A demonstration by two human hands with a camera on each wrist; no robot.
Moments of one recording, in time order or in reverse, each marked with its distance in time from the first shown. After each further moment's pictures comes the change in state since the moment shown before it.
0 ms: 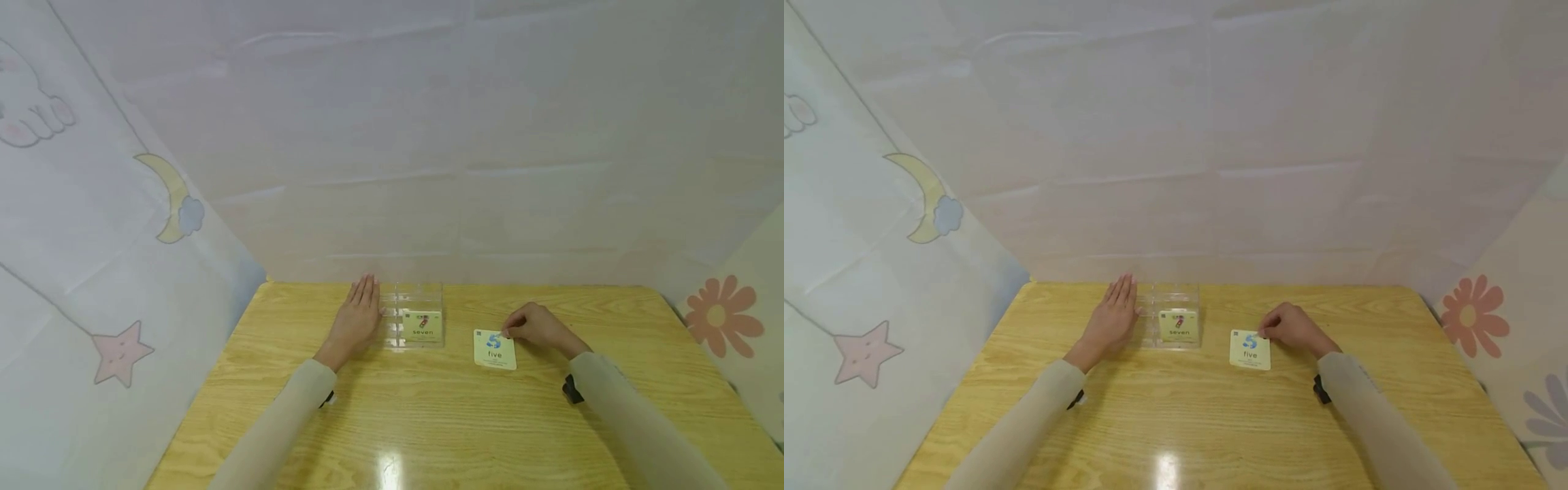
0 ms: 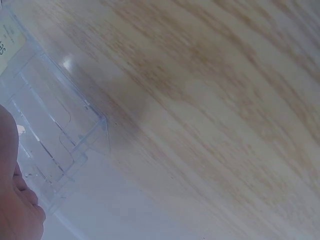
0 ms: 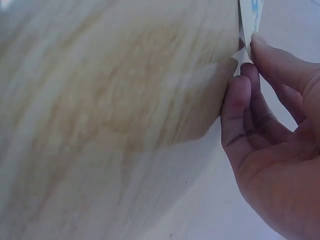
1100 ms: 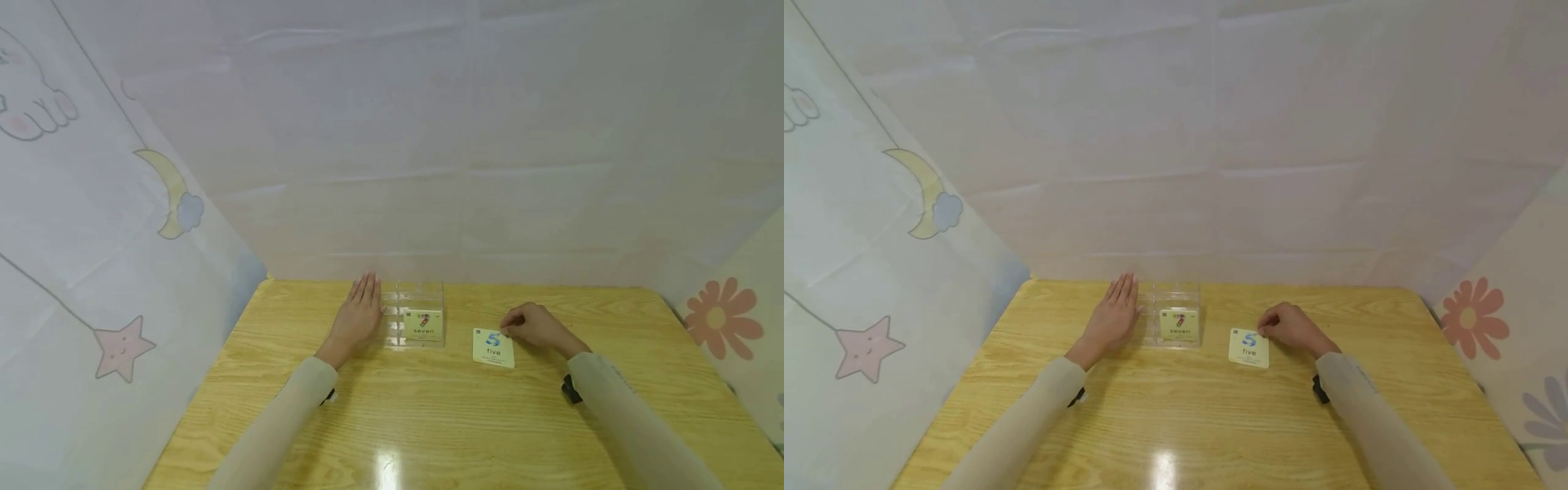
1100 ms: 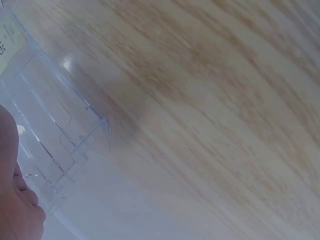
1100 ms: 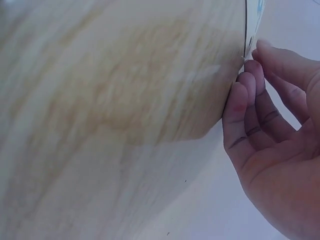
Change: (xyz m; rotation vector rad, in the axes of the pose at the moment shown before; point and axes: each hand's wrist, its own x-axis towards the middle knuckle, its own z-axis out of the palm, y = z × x) left_hand 0.002 -0.001 0.004 0.034 0.032 -0.003; right_hand 0.001 -0.001 0.003 -0.008 0.026 -0.024
